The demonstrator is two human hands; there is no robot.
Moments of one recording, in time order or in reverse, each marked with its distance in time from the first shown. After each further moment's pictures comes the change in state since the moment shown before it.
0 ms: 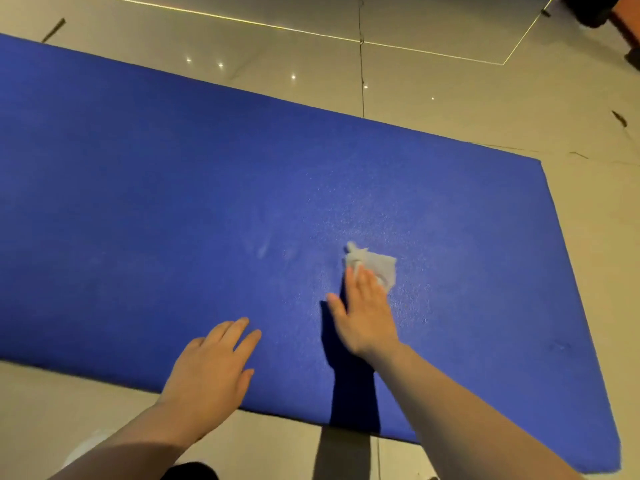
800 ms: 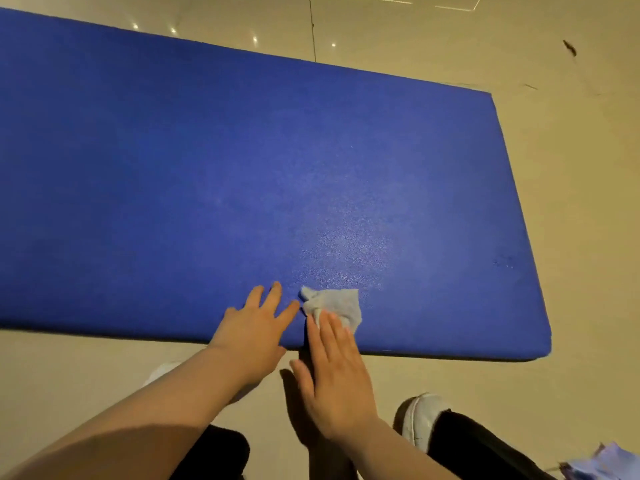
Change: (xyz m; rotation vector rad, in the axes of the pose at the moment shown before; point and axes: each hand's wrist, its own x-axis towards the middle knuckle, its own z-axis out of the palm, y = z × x) left_hand 0.001 0.100 -0.013 0.163 -0.452 0.147; right_hand -0.176 0.002 0.059 -0.018 0.058 -0.004
